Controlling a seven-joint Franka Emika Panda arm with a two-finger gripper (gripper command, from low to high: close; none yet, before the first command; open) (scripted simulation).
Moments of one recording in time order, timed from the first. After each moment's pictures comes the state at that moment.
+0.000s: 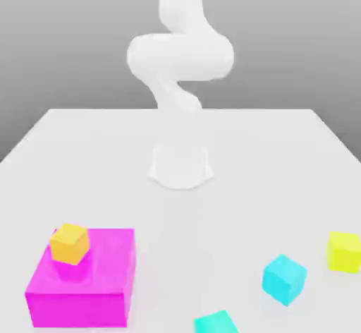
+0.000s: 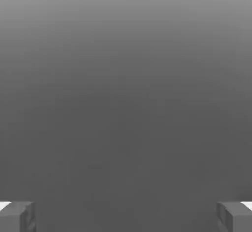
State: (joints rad) arm 0.07 -0.71 0.00 -2.32 0.02 2.34 0.73
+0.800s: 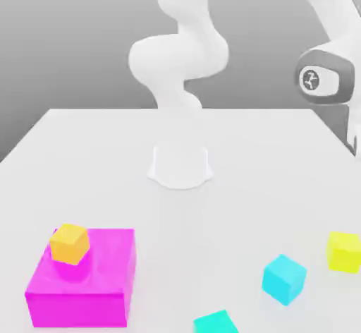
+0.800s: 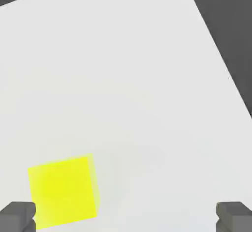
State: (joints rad) arm 0.55 0.17 0.18 -2.50 -0.06 2.71 0.28
